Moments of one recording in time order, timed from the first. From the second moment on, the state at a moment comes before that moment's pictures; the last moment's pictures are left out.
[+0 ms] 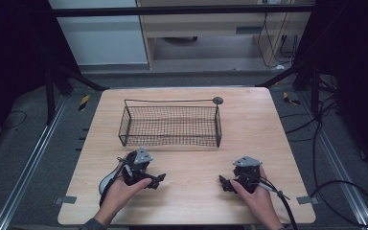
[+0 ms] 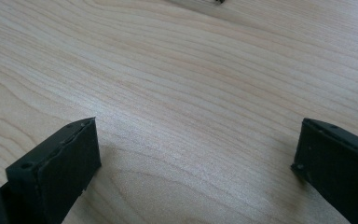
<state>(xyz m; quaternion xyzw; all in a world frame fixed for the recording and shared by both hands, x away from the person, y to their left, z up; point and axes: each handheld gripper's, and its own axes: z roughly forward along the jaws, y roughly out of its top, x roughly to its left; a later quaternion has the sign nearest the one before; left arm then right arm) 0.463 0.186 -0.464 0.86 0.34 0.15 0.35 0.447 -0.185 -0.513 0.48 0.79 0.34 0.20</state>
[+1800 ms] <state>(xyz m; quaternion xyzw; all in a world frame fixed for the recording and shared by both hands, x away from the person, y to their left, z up) 0.487 0.255 -0.441 0.91 0.37 0.08 0.15 0.447 -0.184 -0.513 0.48 0.79 0.33 0.20</state>
